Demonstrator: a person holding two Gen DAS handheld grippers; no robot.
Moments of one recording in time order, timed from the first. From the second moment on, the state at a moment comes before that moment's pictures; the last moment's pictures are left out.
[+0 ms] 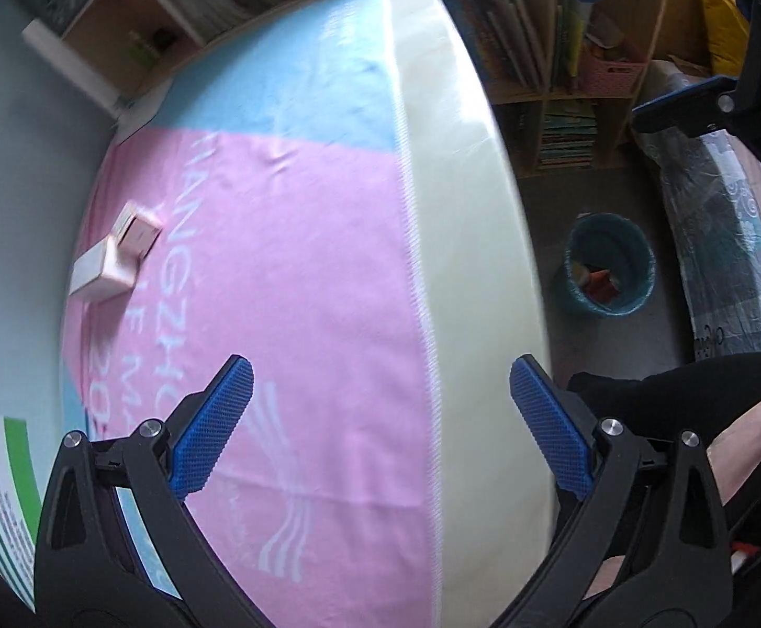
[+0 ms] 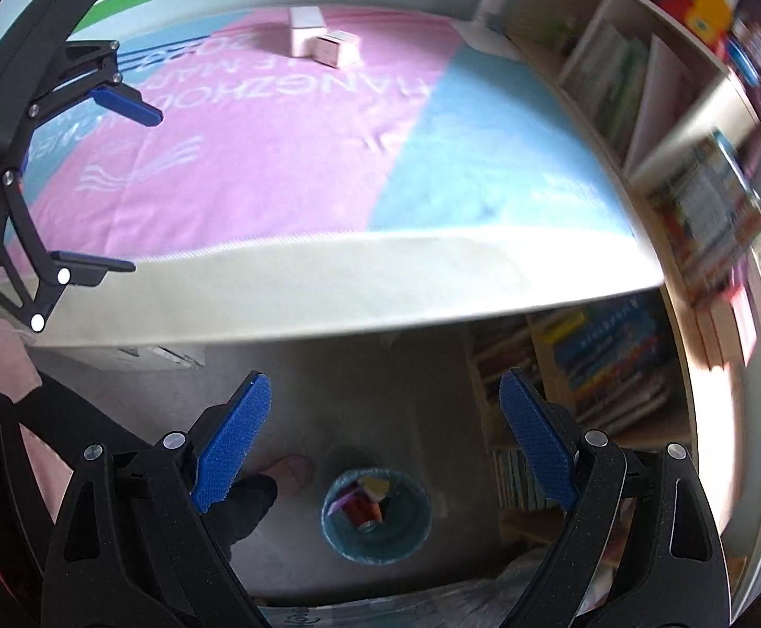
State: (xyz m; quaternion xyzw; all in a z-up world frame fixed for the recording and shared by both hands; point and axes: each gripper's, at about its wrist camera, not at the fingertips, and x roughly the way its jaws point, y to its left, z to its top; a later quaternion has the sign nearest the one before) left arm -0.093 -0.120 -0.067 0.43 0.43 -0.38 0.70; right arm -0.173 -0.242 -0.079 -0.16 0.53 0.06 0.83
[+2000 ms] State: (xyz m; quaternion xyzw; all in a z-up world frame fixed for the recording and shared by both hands) left arm 0.256 -0.095 -0.129 0.61 0.30 -0.46 0.57; right arm 0.241 -0.142 -0.156 -0.19 0.54 0.33 0.75
